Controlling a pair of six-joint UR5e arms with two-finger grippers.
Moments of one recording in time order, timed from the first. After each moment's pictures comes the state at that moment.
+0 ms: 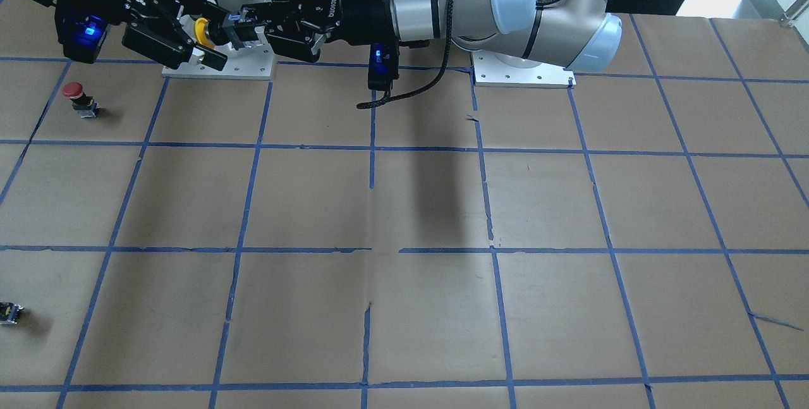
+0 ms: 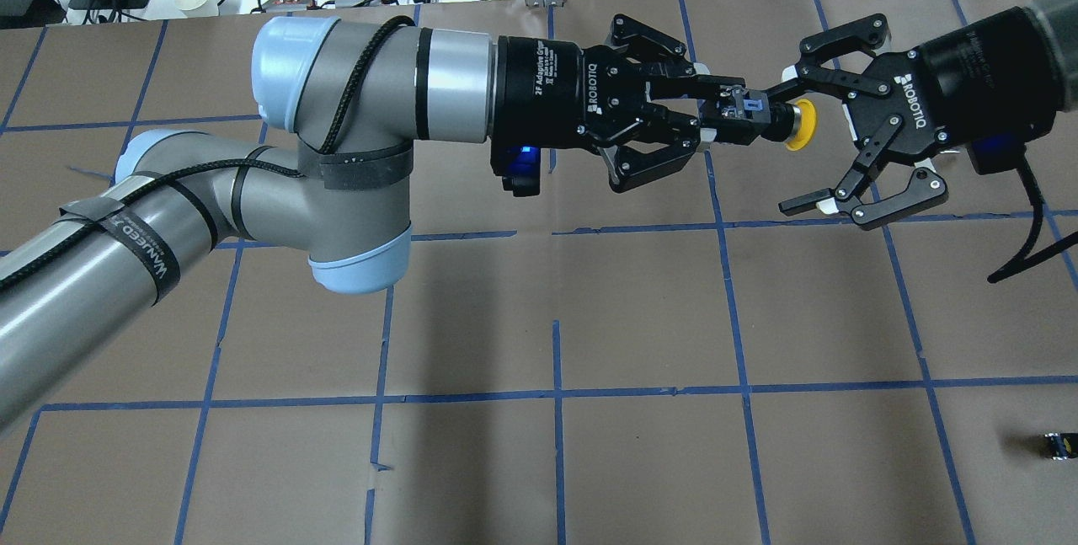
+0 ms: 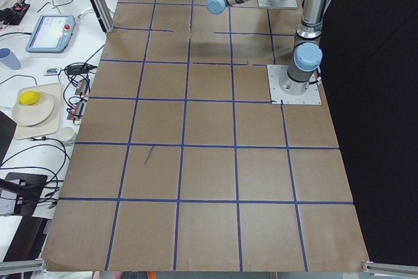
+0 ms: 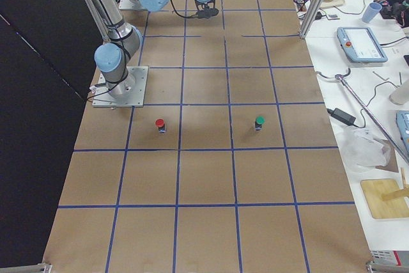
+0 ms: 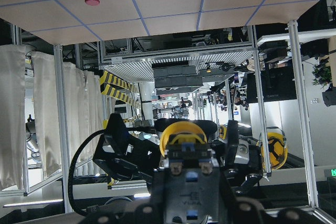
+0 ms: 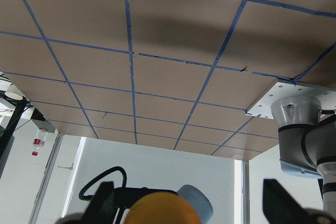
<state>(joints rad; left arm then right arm) -1.82 -1.77 -1.86 -0.18 0.29 -2.42 1.19 -1.75 1.73 -1.05 -0.71 0.77</state>
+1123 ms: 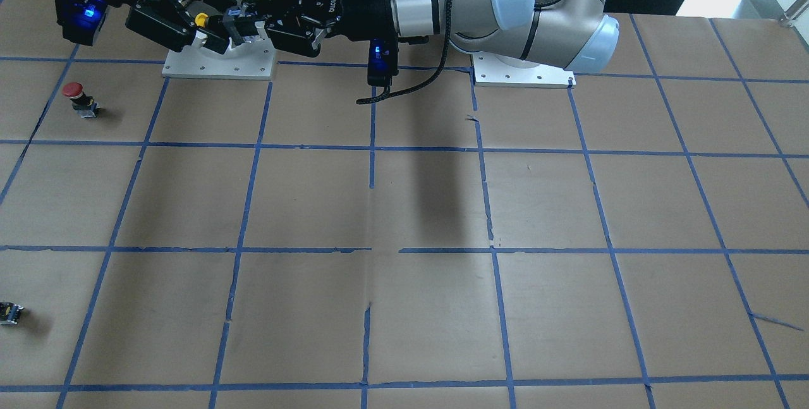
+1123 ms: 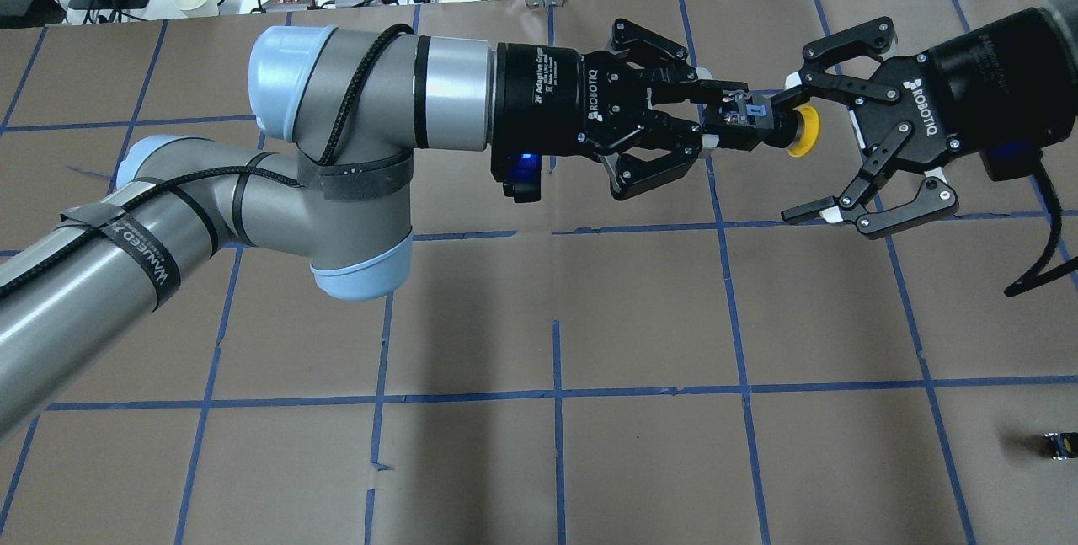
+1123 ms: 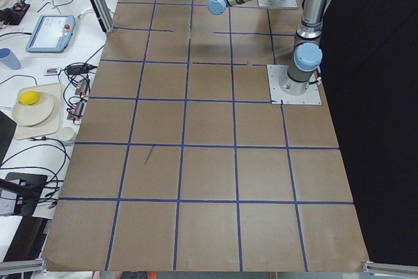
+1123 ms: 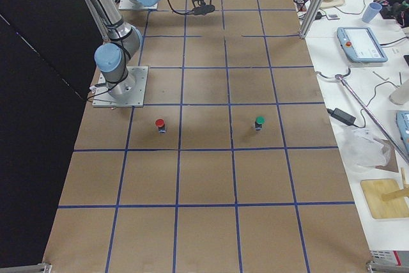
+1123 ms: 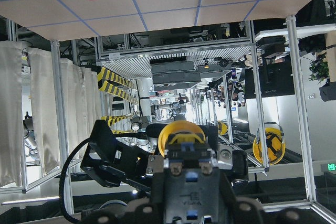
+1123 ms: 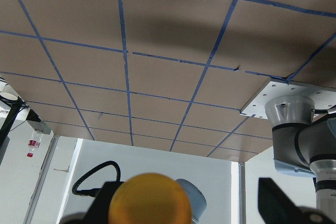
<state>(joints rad) -1.83 -1.77 -1.88 -0.12 0.29 -2.44 1.19 -1.78 1.73 -1.02 -0.73 0.77</state>
